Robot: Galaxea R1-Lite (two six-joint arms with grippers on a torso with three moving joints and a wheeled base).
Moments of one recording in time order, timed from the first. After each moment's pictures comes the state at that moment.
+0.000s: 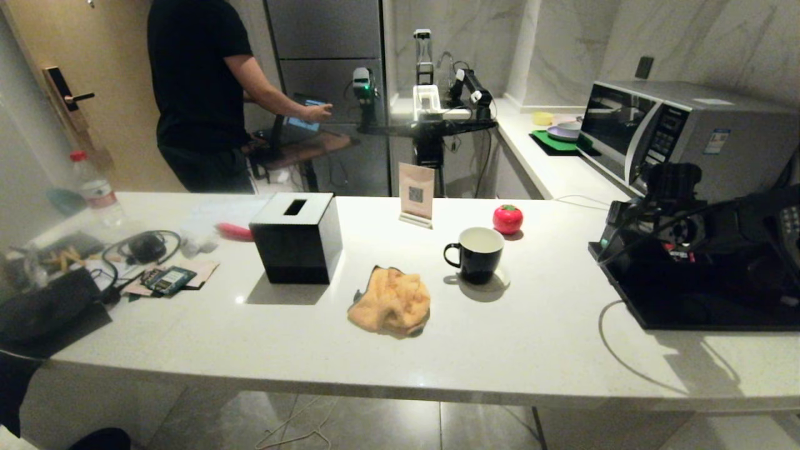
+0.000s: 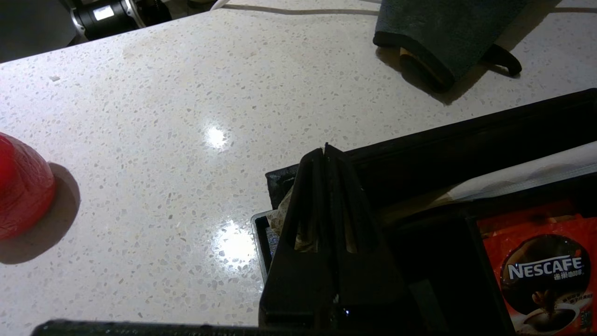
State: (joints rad) left arm 0.00 0.00 0.00 0.00 0.00 -0.01; right arm -0.11 2.35 -1.68 -0.33 -0.20 0.16
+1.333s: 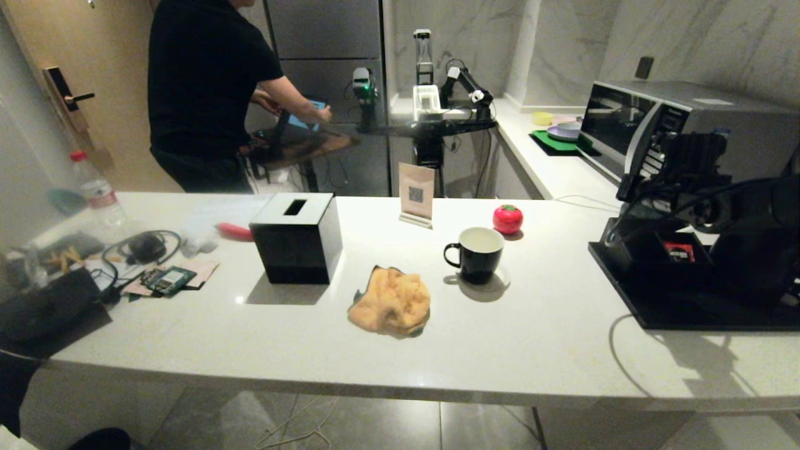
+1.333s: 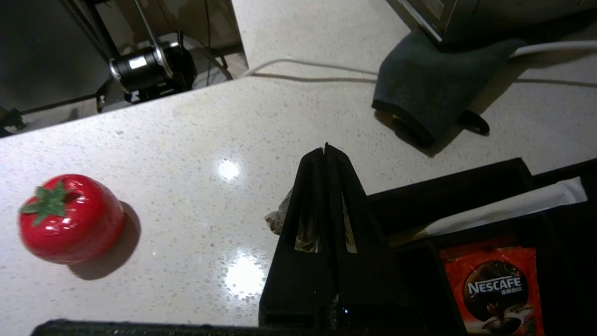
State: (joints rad) left arm 0.00 0.00 0.00 0.00 0.00 -0.01; right arm -0.10 2.23 -1.67 -0.33 -0.20 0.16
